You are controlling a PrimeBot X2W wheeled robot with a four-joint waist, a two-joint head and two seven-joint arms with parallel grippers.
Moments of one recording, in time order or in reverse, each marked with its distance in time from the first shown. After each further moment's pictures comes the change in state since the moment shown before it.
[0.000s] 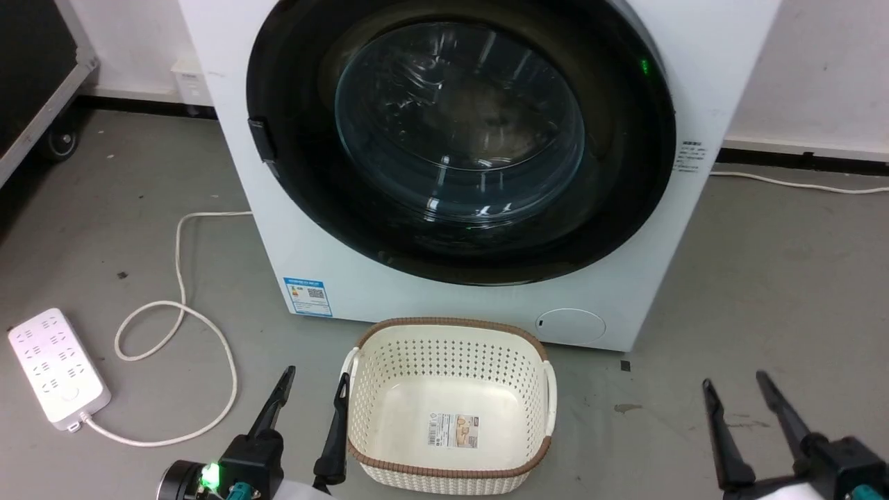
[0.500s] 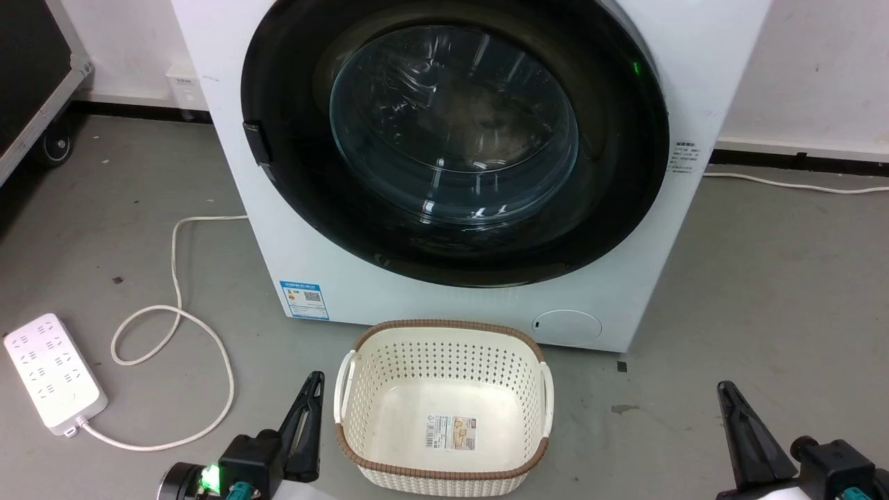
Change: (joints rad) left arm 0.003 -0.005 0.005 0.005 0.000 -0.001 0.010; right arm 0.018 0.020 0.007 0.000 -0.009 0.000 0.009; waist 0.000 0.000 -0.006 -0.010
